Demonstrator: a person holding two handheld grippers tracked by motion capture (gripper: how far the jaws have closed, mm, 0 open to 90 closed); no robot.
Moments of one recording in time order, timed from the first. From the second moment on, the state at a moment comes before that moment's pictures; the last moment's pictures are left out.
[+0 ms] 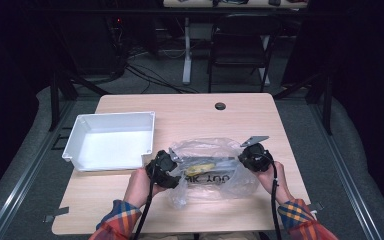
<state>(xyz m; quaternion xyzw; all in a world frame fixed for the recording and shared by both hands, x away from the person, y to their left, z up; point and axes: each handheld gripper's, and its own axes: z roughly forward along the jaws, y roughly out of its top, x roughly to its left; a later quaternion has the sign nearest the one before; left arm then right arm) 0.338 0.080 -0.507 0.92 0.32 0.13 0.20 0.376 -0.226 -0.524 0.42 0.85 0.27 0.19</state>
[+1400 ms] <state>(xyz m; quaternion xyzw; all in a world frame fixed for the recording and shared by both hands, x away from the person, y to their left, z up) 0.355 0.092 -0.510 0.89 0.36 0.20 0.21 0.362 -0.225 -0.515 0.37 0.89 0.22 0.15</state>
